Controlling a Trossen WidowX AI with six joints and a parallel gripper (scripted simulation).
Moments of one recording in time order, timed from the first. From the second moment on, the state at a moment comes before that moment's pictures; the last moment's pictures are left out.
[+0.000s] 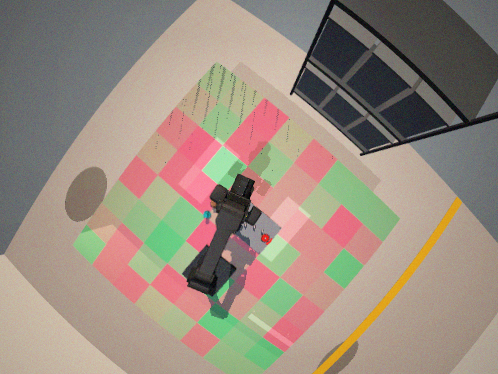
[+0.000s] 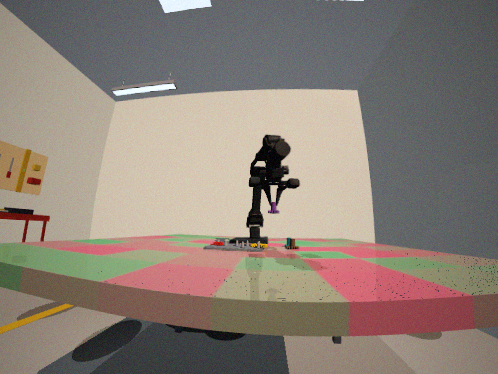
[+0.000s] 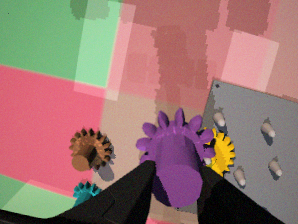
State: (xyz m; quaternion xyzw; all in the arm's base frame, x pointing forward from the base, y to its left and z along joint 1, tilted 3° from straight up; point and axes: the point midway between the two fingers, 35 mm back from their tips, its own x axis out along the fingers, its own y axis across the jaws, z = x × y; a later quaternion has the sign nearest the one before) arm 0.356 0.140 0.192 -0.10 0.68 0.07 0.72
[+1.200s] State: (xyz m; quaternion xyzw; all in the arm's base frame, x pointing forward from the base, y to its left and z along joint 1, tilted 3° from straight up) arm 0.365 0.048 0.160 -0.11 0.68 0.06 0.72
